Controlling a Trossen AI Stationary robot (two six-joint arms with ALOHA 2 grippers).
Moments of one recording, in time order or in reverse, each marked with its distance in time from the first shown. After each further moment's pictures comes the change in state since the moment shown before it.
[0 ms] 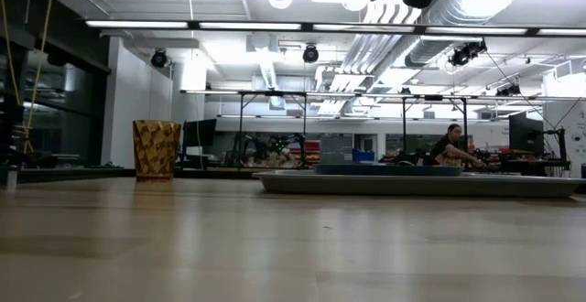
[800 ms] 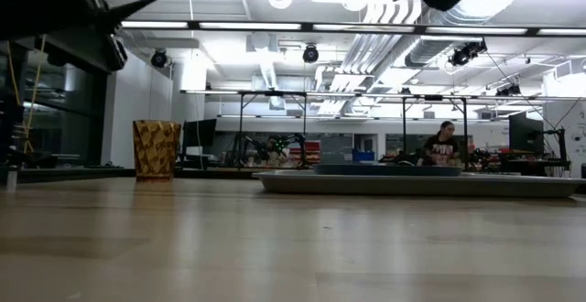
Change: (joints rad) left arm 0.014 -1.092 -0.686 -0.354 -0.498 0.064; right arm 0.172 -0.005 -0.138 0.068 0.146 0.108
